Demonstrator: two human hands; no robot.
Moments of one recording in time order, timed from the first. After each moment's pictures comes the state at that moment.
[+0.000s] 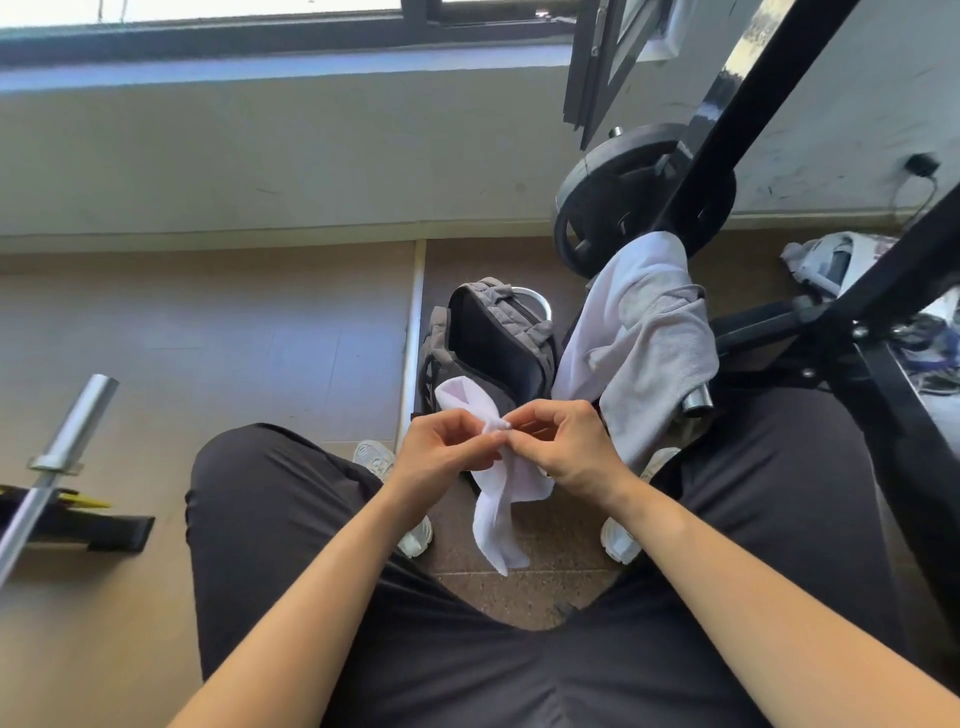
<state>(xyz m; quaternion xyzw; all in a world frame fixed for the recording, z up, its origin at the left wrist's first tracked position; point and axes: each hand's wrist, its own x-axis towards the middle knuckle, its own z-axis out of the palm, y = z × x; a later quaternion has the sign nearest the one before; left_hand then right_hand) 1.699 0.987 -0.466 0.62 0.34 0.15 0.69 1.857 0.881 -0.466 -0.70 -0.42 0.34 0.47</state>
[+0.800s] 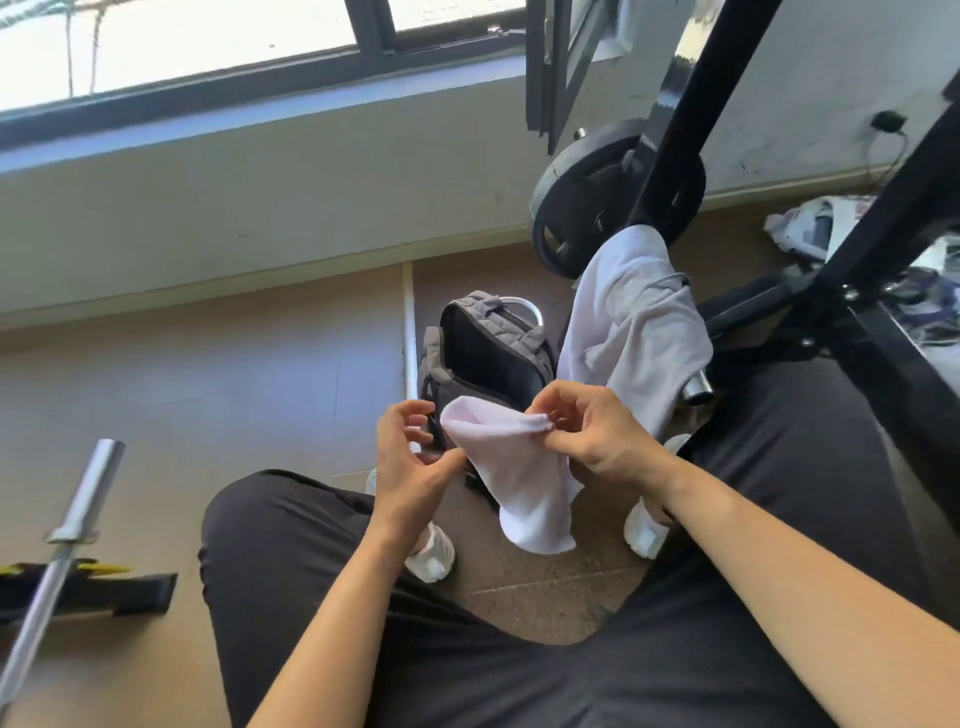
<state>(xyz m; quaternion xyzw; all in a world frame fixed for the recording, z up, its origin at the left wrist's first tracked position) 1.688 1.003 -0.469 0.70 0.43 0.26 0.50 1.882 0.875 -0.458 -0.64 -0.42 0.38 0.51</state>
